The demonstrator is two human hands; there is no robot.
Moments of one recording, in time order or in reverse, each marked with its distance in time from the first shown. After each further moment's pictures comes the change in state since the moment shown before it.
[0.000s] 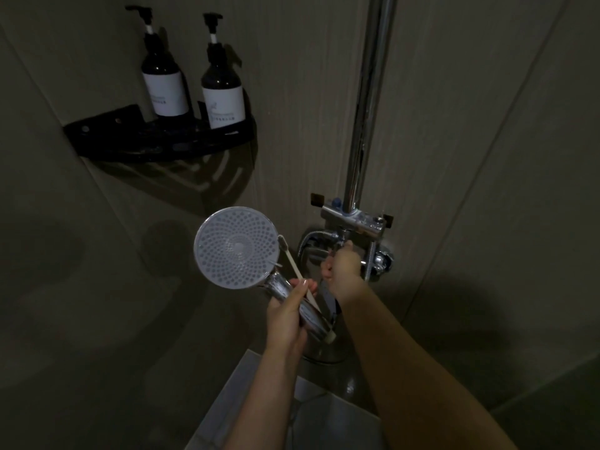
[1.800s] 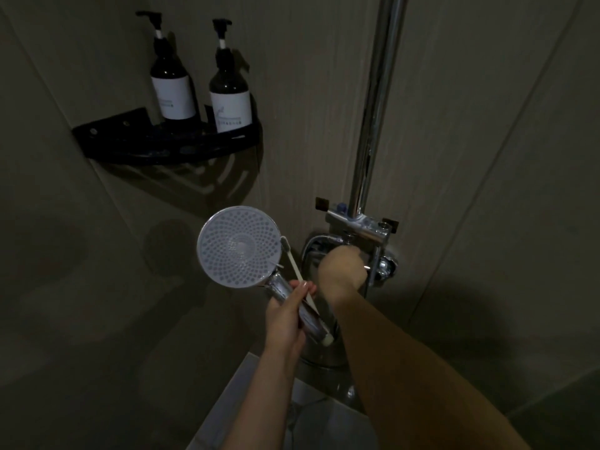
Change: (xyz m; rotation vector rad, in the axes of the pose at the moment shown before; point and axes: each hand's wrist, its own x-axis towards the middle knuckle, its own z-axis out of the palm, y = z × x) left_hand 0.006 0.007 -0.004 0.005 -0.016 0.005; right_hand -0.019 0.009 0.014 -1.448 0.445 -0.549
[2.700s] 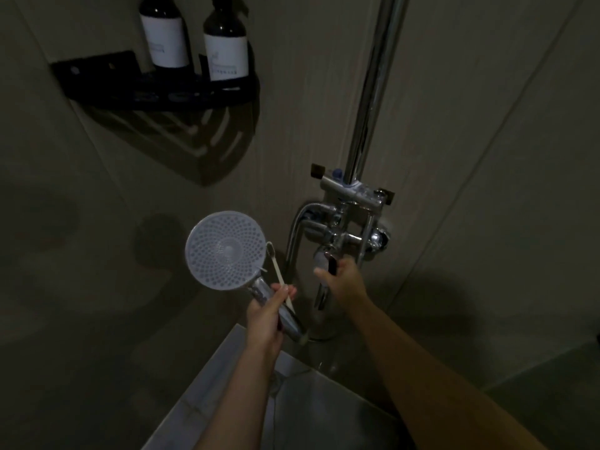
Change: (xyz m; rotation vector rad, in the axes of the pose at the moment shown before) left_hand 0.001 -0.044 -0.055 0.056 0.166 0.068; right_hand 0.004 0.100 0.046 0.654 -0.345 -0.184
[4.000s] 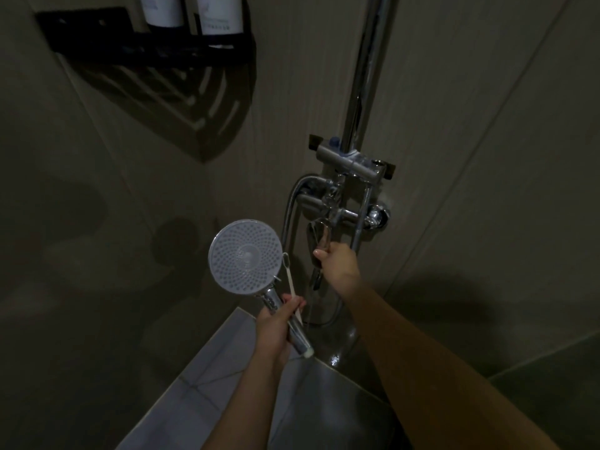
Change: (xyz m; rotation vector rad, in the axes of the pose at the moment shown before) left_hand 0.002 -0.080 -0.024 -0.014 0.047 0.004; right_hand 0.007 0.011 -0.001 -0.192 -0.076 0.026
